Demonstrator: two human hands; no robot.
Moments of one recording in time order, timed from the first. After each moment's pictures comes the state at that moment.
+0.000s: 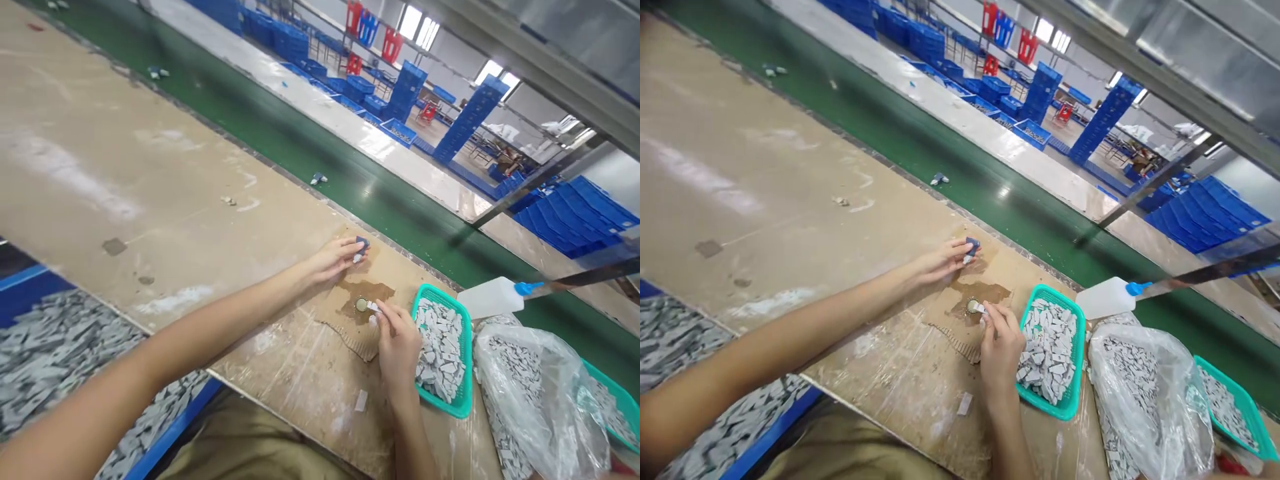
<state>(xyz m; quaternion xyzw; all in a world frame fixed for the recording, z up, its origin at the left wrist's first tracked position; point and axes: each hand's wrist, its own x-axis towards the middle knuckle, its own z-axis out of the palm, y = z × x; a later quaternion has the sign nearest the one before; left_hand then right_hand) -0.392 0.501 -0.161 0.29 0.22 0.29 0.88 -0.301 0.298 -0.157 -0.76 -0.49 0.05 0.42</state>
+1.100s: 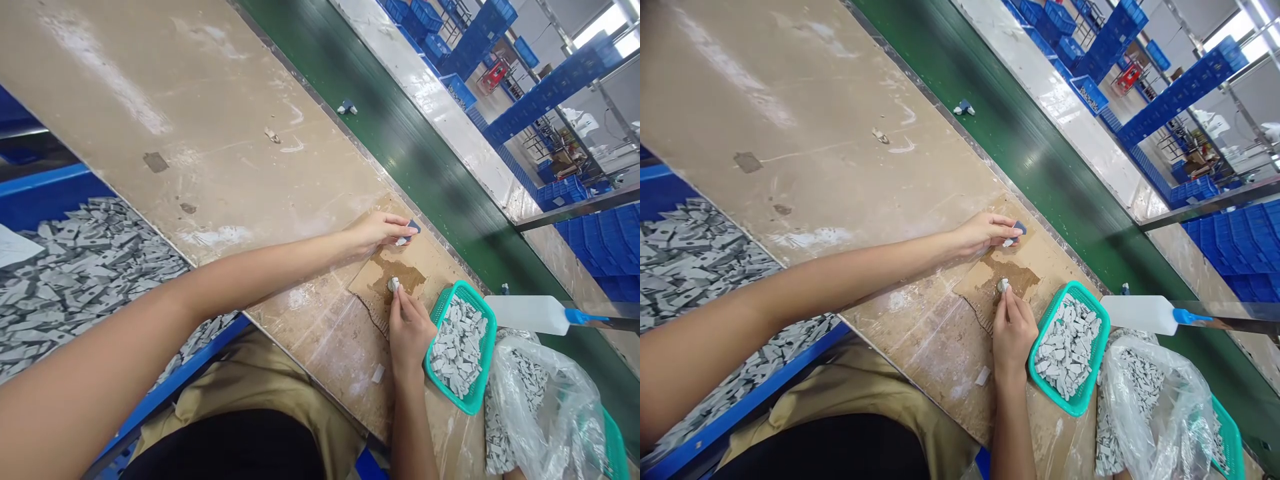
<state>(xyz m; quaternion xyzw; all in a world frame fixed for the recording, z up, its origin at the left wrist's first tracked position) -0.395 0.505 -0.176 0.36 0.17 0.30 0.87 -0.310 0.308 -0.191 -0.72 -0.62 -0.15 0.27</state>
